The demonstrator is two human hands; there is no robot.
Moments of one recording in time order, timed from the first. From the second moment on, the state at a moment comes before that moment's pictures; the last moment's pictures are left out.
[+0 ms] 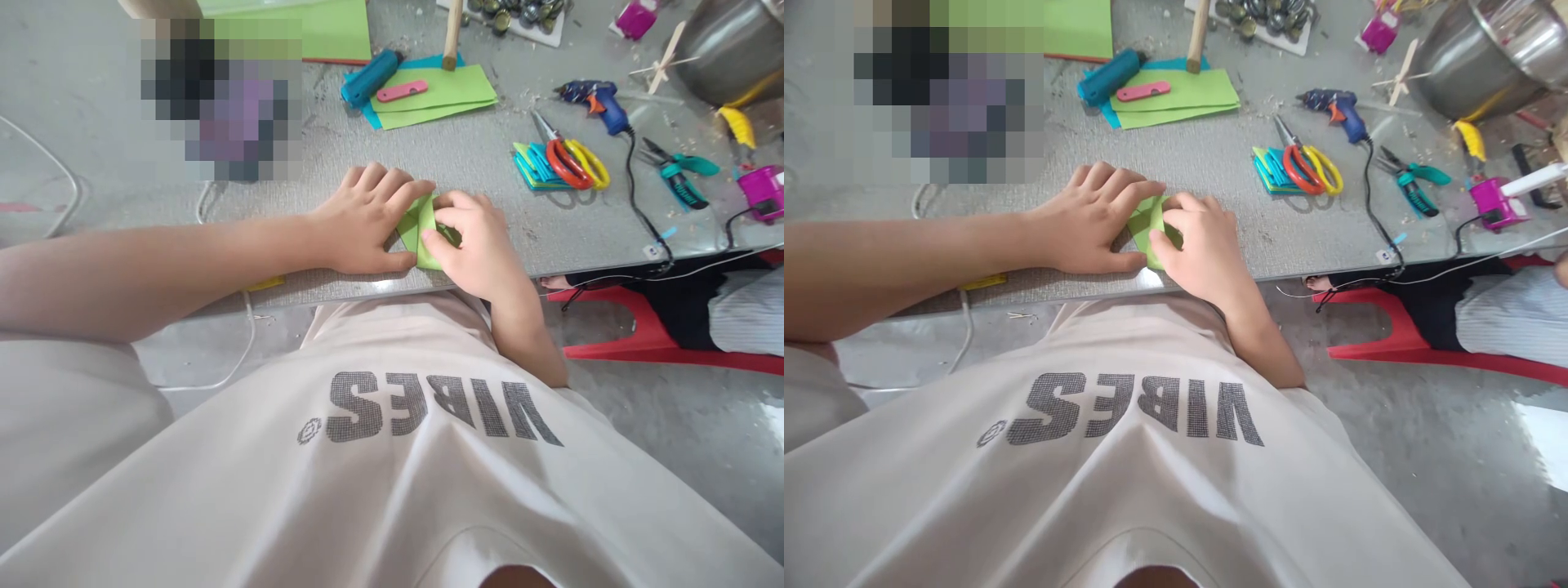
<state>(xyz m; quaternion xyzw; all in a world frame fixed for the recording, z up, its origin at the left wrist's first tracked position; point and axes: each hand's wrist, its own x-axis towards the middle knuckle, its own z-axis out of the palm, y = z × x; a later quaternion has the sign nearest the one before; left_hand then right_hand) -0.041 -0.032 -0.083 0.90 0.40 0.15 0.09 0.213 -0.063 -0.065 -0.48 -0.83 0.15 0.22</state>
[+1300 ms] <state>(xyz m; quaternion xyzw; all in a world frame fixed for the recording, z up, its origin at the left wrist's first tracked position) -0.041 -0.034 -0.087 0.90 0.39 0.18 0.08 0.225 -0.073 -0.076 -0.47 -0.85 0.10 0.21</state>
